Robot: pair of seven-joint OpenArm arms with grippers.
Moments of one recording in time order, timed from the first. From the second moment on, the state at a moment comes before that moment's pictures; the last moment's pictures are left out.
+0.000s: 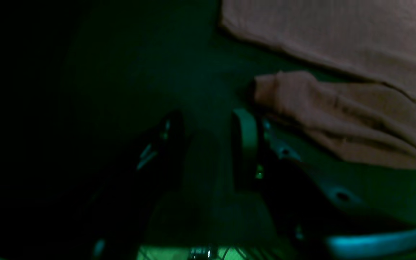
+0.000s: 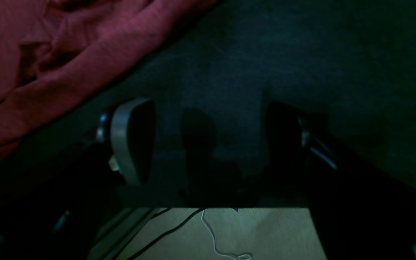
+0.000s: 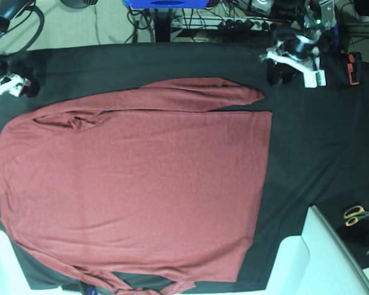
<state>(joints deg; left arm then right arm) 28.6 -7.5 -20.1 80.2 -26.1 -23.9 13.8 -7.9 6.4 52.3 74.8 25.5 39.9 -62.3</state>
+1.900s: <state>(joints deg) 20.8 -7.0 -12.3 72.2 -43.8 -30.2 21.7 1.3 7.1 56.9 64.7 25.2 40.0 -59.5</state>
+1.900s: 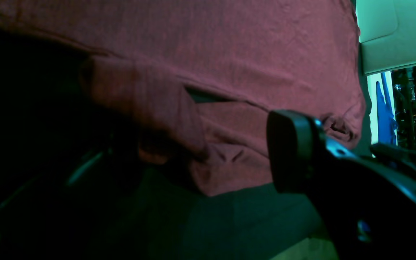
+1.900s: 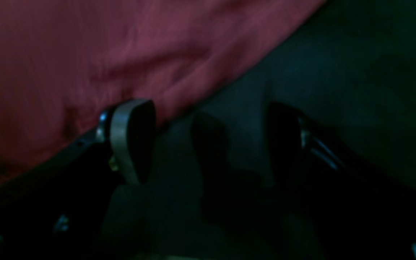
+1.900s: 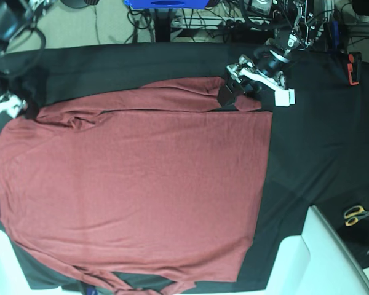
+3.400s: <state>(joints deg) 21.6 -6.8 -11.6 78.3 -42.9 -28.1 23.9 7.0 11.4 57.2 58.6 24.7 39.7 -64.1</state>
